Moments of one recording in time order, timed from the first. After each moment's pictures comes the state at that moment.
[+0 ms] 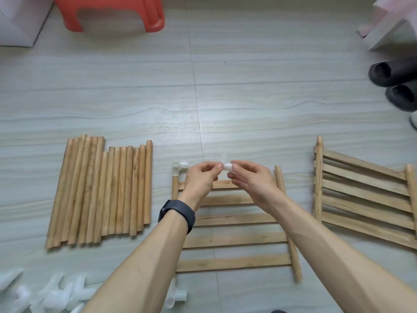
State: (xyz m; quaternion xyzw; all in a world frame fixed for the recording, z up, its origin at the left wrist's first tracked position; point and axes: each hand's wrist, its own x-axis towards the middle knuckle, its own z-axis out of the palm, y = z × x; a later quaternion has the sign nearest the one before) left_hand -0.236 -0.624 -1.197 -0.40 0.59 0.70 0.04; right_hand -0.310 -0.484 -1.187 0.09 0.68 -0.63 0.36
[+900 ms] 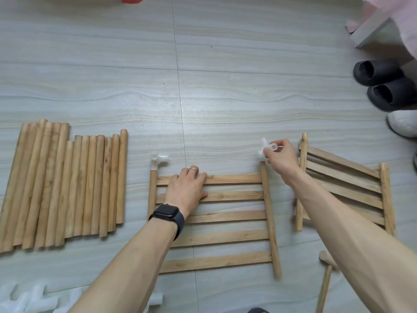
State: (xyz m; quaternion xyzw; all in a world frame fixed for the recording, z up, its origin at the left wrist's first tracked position) left_hand -0.229 -0.610 -1.249 -0.10 0.97 0.16 0.15; right_hand -0.424 -0.411 -1.227 0.08 0.90 -0.38 0.18
